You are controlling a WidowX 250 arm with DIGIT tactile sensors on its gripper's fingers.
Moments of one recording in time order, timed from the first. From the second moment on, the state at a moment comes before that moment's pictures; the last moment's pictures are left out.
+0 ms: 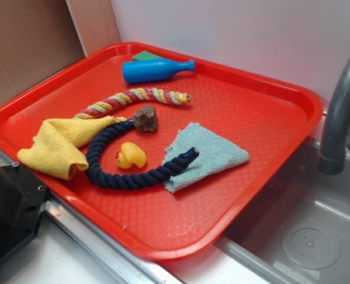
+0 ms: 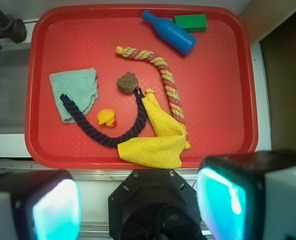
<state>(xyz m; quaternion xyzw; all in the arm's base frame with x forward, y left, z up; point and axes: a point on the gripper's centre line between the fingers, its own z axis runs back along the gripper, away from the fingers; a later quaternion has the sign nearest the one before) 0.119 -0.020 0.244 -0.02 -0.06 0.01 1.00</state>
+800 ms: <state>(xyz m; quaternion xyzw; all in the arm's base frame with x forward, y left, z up) 0.184 0.037 0.140 -0.03 -0.04 -0.05 1.00</state>
